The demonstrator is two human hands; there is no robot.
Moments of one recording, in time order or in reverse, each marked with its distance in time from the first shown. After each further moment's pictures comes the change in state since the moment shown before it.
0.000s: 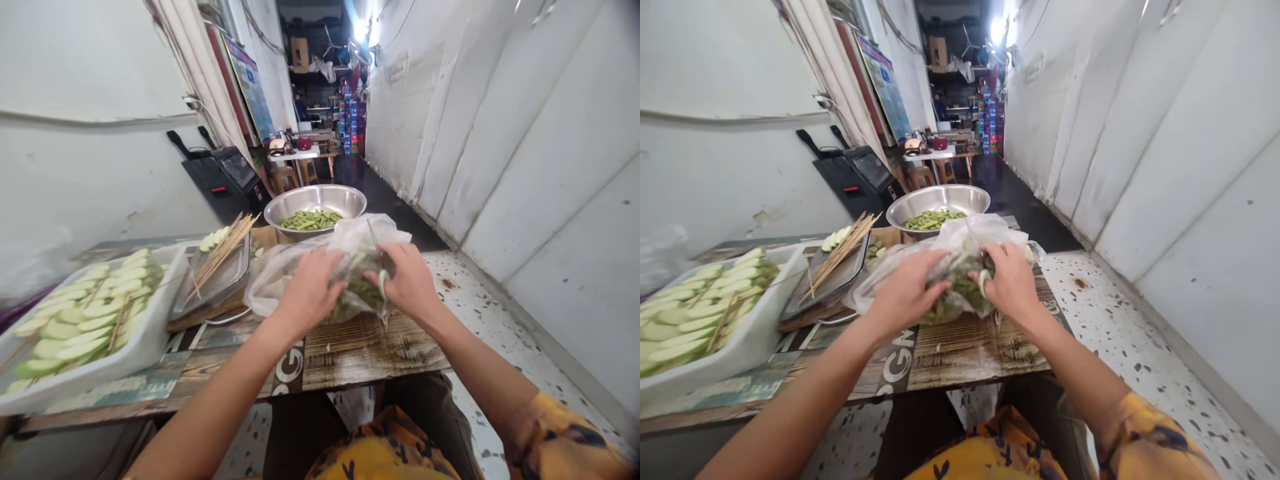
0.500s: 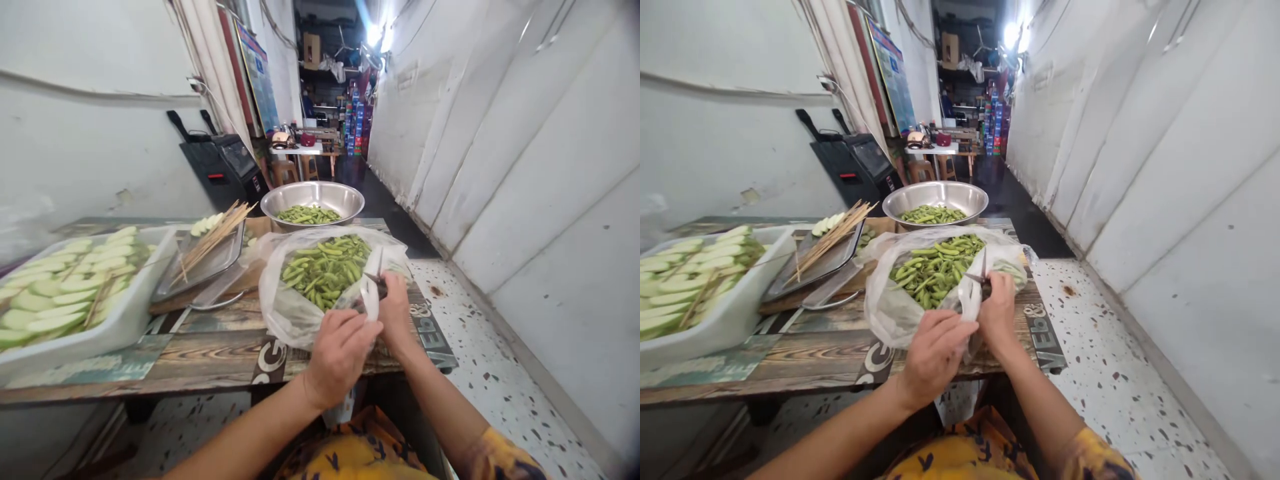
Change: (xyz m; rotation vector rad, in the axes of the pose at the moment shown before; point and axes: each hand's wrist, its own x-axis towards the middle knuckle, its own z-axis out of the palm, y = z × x) left_hand -0.059 0.059 0.065 -0.242 0.406 0.235; right_hand -0.056 0.000 0.034 0.262 0.158 0.336
